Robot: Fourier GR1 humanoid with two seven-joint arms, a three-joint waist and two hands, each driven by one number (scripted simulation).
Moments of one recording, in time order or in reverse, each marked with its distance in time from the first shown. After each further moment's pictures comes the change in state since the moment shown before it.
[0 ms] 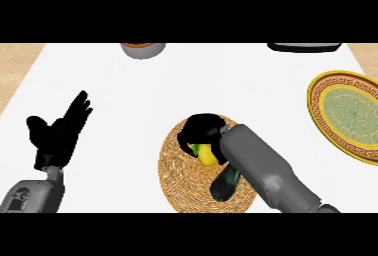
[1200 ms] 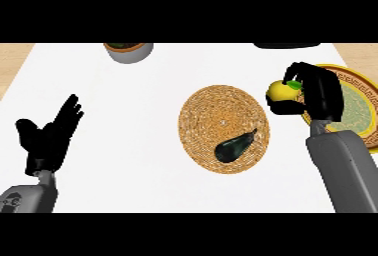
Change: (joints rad) left arm 0.032 0.008 0.039 -0.012 -0.001 0.012 0.015; right arm 0.355 -0.261 -0.573 -0.651 -0.150 -0.563 0.787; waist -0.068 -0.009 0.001
